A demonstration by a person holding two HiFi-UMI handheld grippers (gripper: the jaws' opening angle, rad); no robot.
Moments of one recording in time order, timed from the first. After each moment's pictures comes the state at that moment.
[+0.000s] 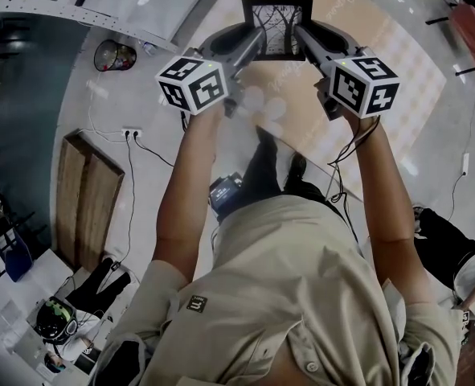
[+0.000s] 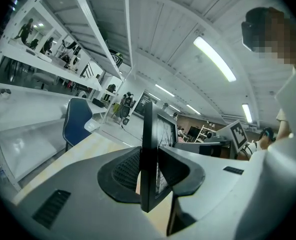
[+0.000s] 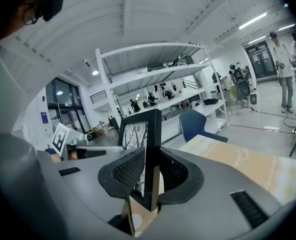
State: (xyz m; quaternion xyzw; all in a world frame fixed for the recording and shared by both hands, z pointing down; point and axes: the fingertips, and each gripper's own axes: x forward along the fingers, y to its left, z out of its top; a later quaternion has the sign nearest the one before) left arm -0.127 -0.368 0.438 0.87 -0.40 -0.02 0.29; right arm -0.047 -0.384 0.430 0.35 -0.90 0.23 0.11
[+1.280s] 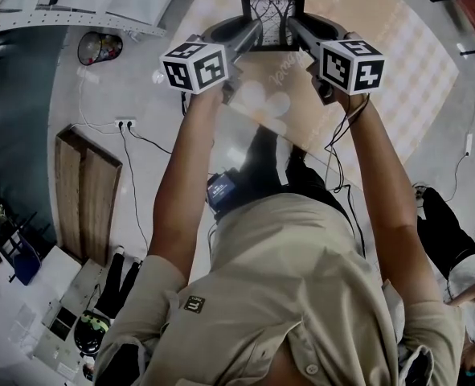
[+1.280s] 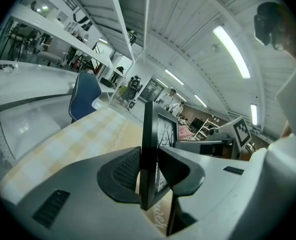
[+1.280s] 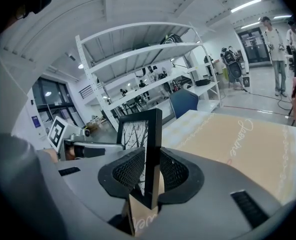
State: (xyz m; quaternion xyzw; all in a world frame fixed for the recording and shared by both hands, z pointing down) left arm -0.120 -0.390 0.545 0.85 -0.38 0.04 0.36; right arm -0.041 -0.404 0.537 0.36 -0.87 0.30 0.17
